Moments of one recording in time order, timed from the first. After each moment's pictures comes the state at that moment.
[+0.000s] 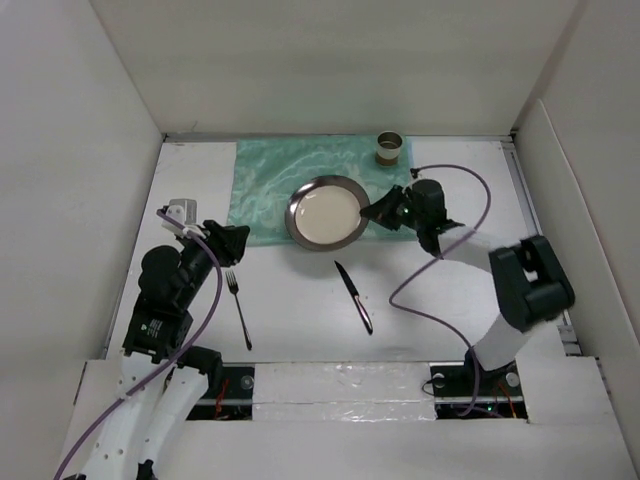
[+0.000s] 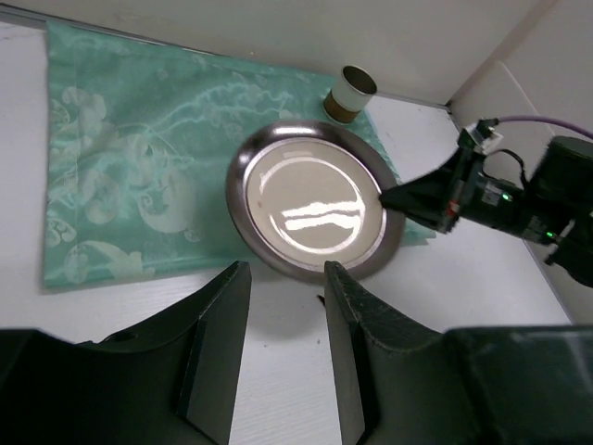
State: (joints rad) left arm -0.25 0.49 0.69 -0.29 0.11 -0.44; right arm 0.35 1.60 0.83 0.38 -0.33 0.93
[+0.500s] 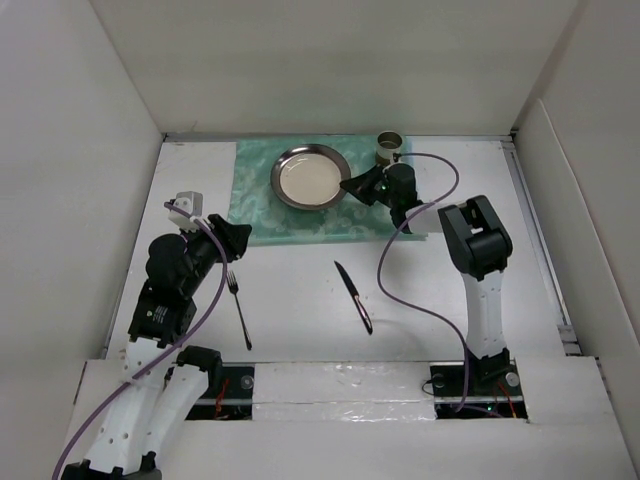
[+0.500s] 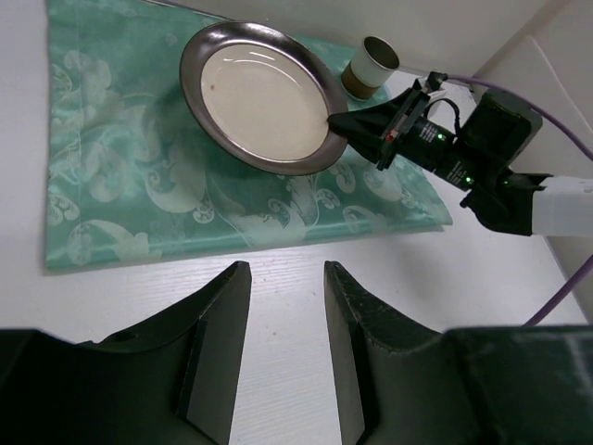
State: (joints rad) left arm -0.22 0.58 0.69 -0.29 0.14 -0.44; right arm 0.35 2.18 1.27 0.69 -0.33 1.16
